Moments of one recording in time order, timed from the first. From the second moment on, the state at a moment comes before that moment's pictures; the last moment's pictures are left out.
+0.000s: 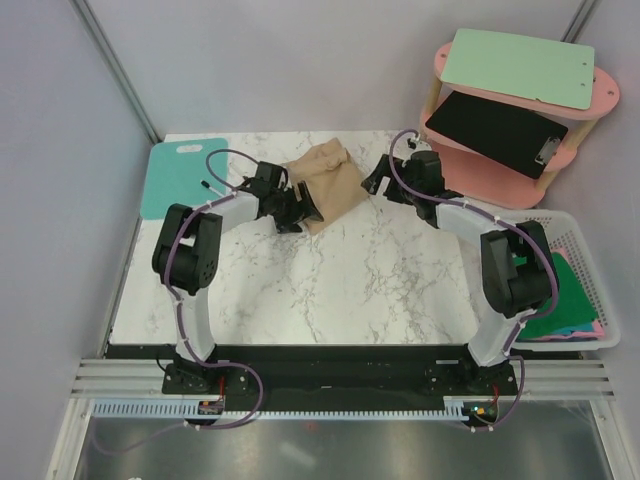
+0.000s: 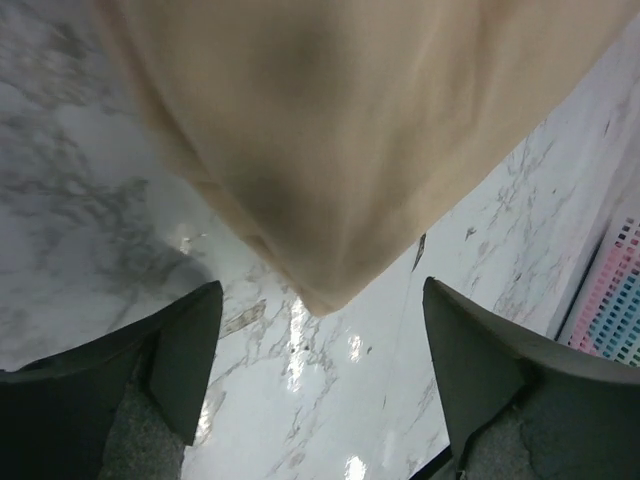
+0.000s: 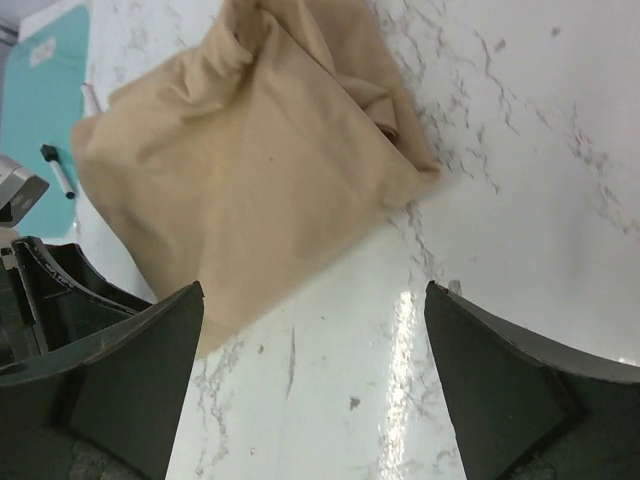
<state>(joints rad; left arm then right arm) -0.30 1.99 1.32 -0.26 0.40 -0.63 0.28 1.79 1.18 0.16 -0.18 0.55</state>
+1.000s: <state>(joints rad) -0.44 1.28 0.73 -0.49 0.36 -0.67 0.29 1.43 0.88 0.00 -0.26 0.50</state>
